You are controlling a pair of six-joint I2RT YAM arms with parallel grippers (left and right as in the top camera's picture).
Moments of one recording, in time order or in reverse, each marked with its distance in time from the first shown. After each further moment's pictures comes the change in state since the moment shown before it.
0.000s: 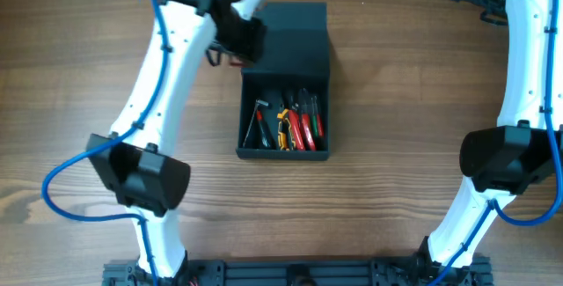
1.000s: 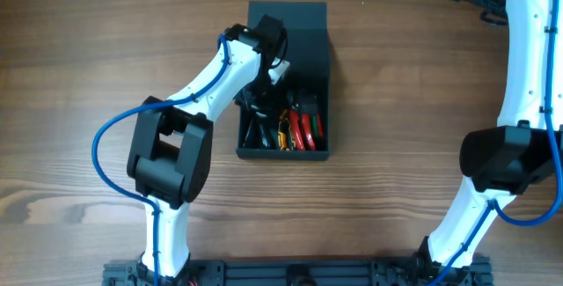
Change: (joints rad) left arm -0.101 0.091 -0.526 0.300 0.008 -0.042; right arm 0.000 0.000 0.000 0.000 0.000 0.000
